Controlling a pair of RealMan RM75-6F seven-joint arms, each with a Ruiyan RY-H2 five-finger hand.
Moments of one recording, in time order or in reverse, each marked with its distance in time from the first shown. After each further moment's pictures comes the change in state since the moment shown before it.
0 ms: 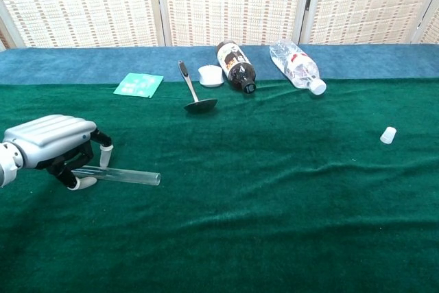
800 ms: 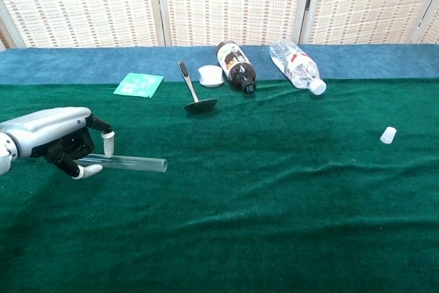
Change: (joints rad) left arm 0.009 0.044 -0.027 -0.042 0.038 -0.006 -0.258; right arm -0.001 0.010 -0.002 -0.017 -0.013 0.012 -0.007
